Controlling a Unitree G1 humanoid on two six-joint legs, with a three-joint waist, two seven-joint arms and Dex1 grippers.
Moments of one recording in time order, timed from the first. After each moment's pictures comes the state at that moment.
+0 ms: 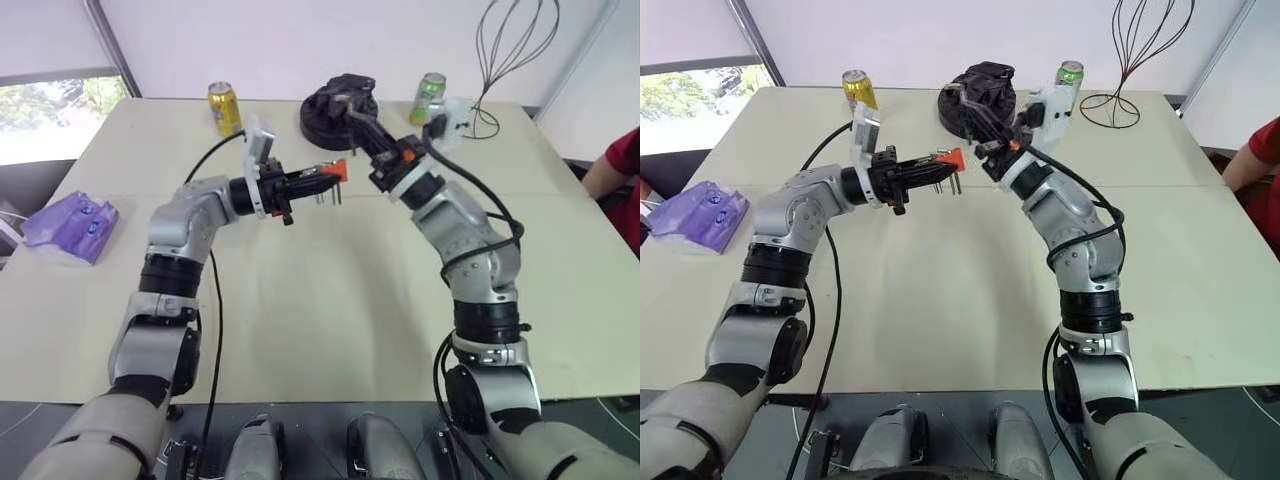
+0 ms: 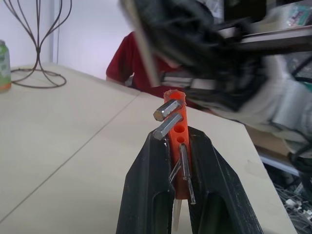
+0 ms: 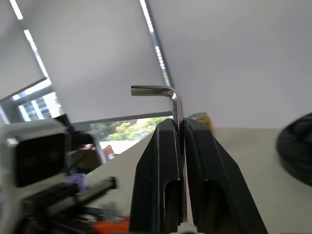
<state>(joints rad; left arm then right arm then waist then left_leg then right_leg) -0.94 0.35 0.03 0.39 -0.51 0.52 -1.16 -0.75 -0.18 -0.15 -0.03 0.63 0.49 0.37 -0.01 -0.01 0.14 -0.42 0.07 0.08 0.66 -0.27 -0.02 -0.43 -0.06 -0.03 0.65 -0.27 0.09</state>
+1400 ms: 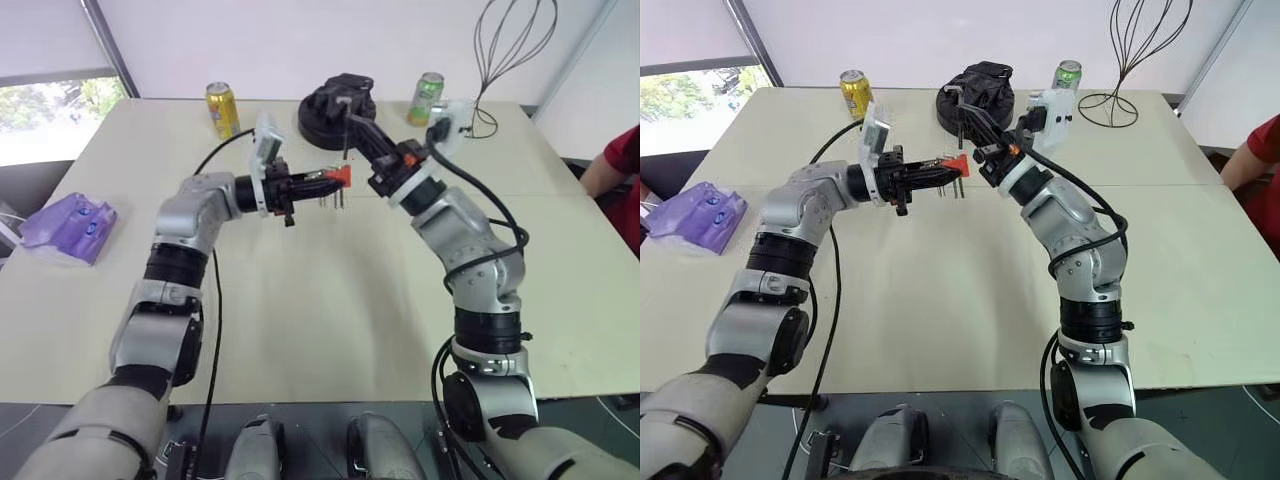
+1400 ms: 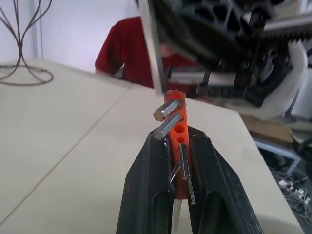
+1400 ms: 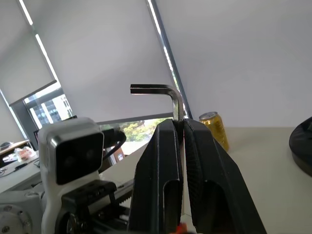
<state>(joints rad) -0.98 0.34 -0.02 0.54 -0.44 0.44 -1.24 -0.71 -0.14 -0.13 -0.14 0.67 0.56 0.35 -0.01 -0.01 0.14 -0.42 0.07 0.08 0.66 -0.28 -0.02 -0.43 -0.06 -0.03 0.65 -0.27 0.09</state>
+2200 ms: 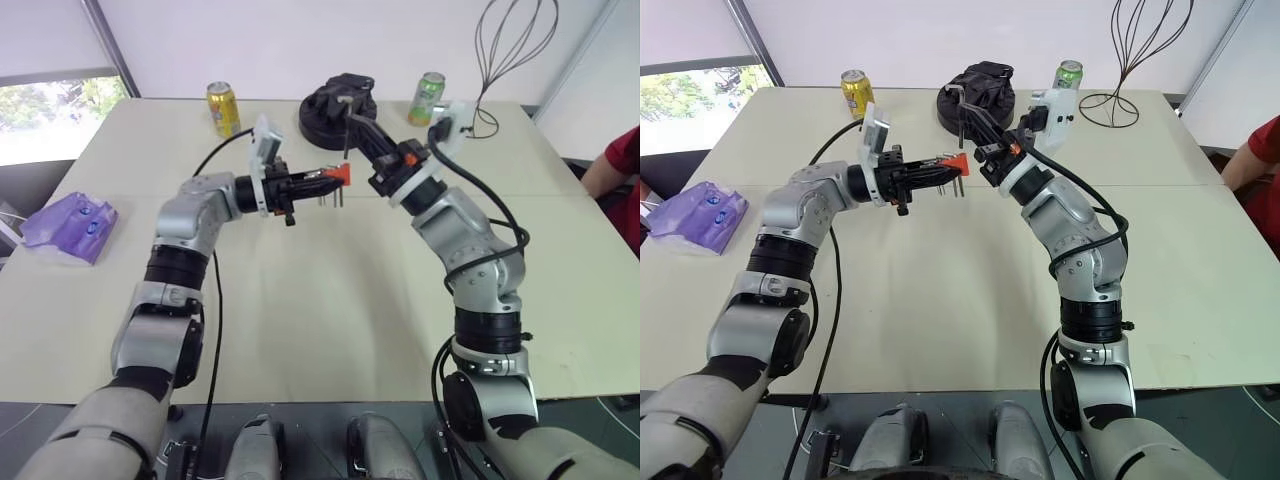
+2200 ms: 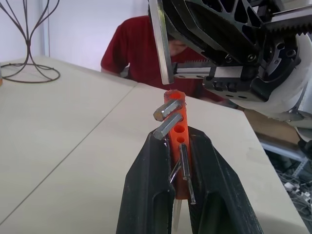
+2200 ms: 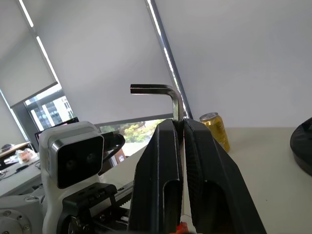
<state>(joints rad) -1.00 0.33 0.00 0.53 -0.45 0.44 -1.22 -0.71 -0.14 -0.13 -0.14 0.68 0.56 0.35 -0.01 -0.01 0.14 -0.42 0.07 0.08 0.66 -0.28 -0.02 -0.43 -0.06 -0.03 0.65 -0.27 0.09</state>
